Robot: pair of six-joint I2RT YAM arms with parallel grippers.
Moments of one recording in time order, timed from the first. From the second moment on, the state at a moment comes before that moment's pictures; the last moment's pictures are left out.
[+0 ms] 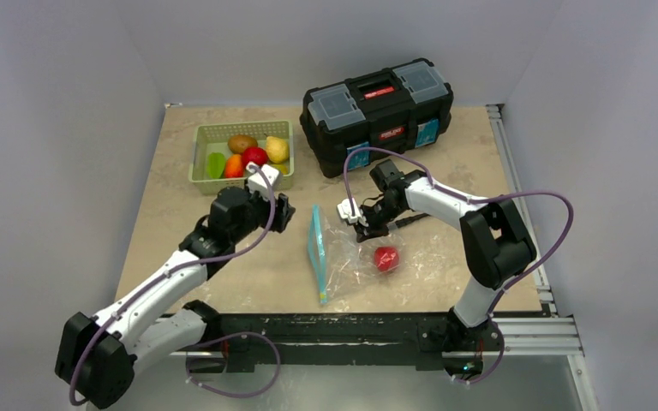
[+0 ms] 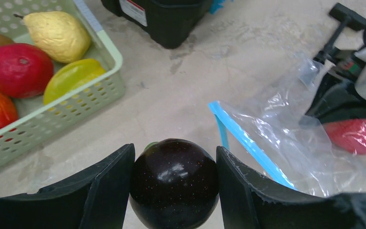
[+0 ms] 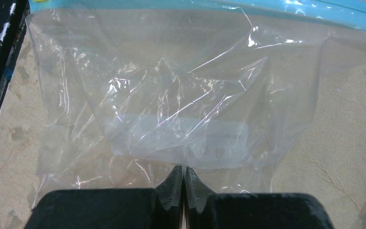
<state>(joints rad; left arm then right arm) -0.56 0.93 0.57 0.00 0.03 -0.07 0.51 1.73 1.12 -0.75 -0.72 -1.28</state>
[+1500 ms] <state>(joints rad) 0.03 1.72 1.24 -0.21 0.14 -0.15 0.51 1.73 1.10 -0.73 -0.72 -1.28</state>
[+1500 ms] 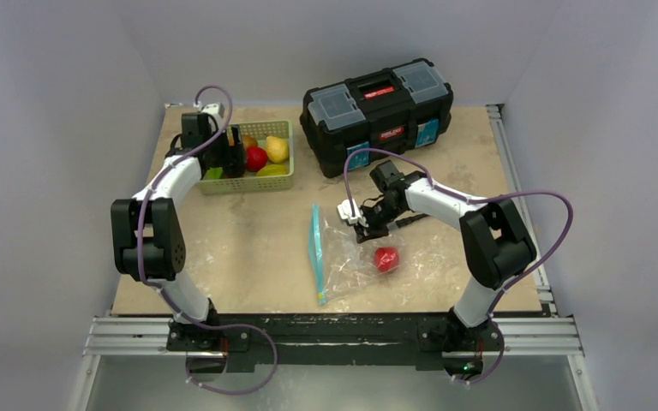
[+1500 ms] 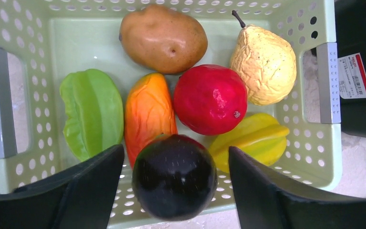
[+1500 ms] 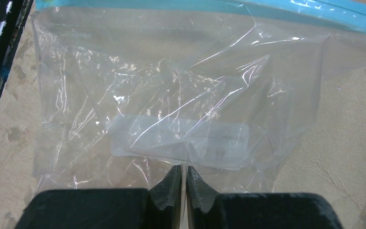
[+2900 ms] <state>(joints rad) 0.16 1.07 0.94 -0.33 0.30 -0.41 0.51 1.68 1.07 -0.71 -0.72 -1.26</state>
